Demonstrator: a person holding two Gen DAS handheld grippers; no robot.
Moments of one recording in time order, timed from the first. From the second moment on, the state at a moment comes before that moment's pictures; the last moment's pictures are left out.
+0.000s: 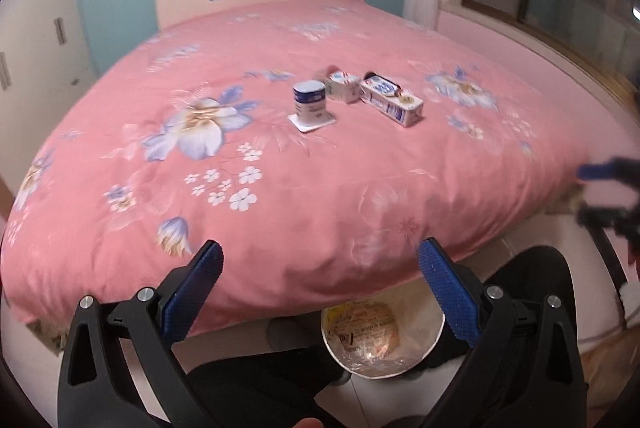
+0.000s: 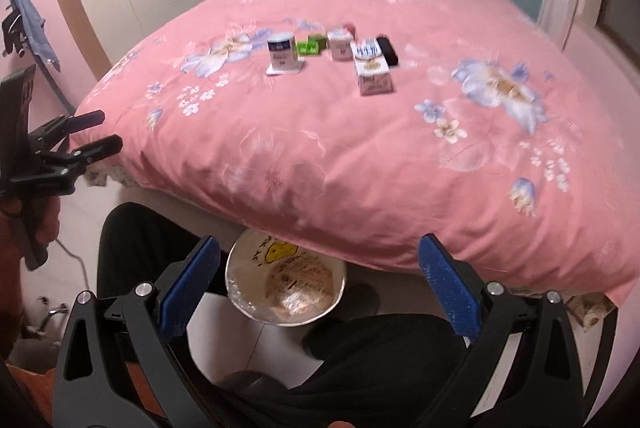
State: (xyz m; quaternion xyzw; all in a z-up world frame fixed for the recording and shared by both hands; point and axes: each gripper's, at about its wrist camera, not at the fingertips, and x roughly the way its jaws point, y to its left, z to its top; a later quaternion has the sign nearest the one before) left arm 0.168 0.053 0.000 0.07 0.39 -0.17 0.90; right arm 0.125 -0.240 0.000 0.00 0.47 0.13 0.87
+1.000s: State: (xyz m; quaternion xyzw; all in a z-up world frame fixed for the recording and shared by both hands) left arm 0.393 0.020 -0.016 0.06 0.53 -0.24 0.81; right arm 0.336 -0.284 0.004 0.00 0.57 0.15 0.81
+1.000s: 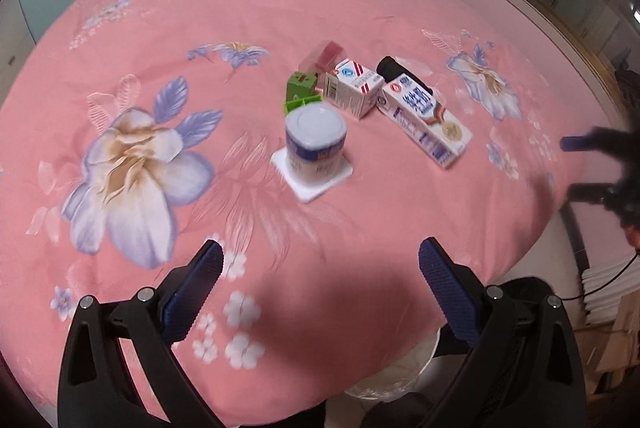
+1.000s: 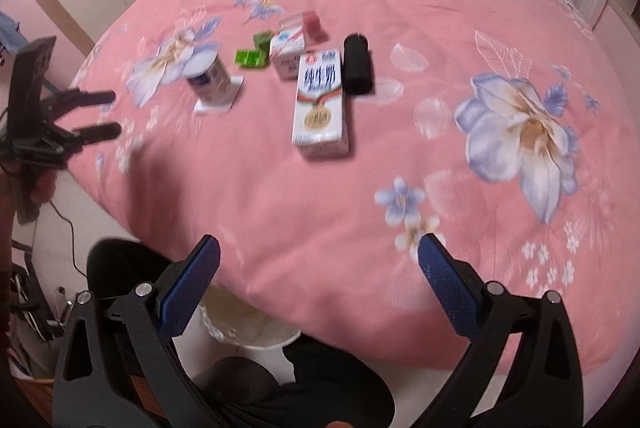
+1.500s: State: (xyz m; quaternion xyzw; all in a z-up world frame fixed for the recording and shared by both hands) left arm 0.471 -0.018 -0.051 -0.02 0.60 -0.18 0.78; right arm 0.423 -0.282 -0.026 -0.01 0.59 0.12 0.80
